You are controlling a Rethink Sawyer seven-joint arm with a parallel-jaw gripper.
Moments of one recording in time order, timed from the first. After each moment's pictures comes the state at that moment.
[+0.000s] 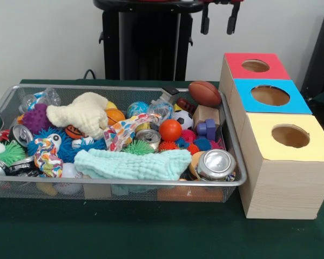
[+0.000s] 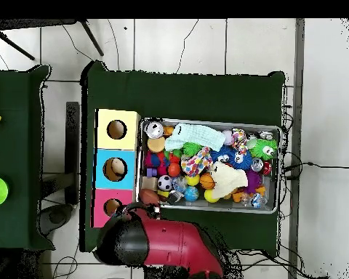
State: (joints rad) arm -0.11 -1.05 0.01 2.12 0.00 0.49 1.57
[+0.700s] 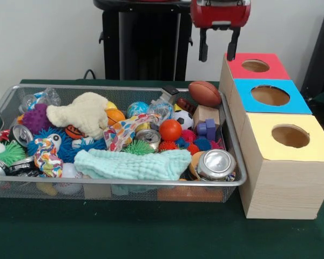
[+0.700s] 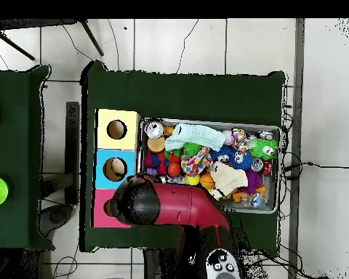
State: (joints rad) arm -0.18 -0.90 0.07 1.94 -0.04 0.49 1.57
